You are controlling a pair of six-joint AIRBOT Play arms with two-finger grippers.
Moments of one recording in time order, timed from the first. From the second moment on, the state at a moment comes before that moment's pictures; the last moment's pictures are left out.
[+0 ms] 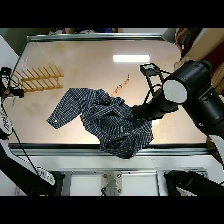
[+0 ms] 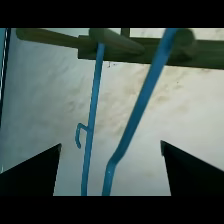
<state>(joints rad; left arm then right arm) 0.50 -2.02 1.84 1.86 -0.91 -1.33 0.67 -1.21 1.60 -1.63 1.80 2.02</state>
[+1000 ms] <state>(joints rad) 0.51 -2.19 2.00 1.90 -0.97 -1.33 0.67 -1.21 1.60 -1.63 1.80 2.02</state>
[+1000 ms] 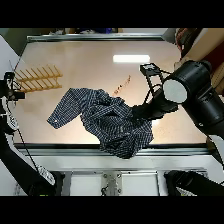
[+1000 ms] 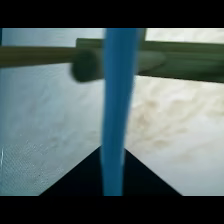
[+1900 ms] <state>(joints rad) 0.48 -1.88 2.00 1.84 -1.06 -1.37 0.67 -1.21 1.60 -1.63 1.80 2.02</state>
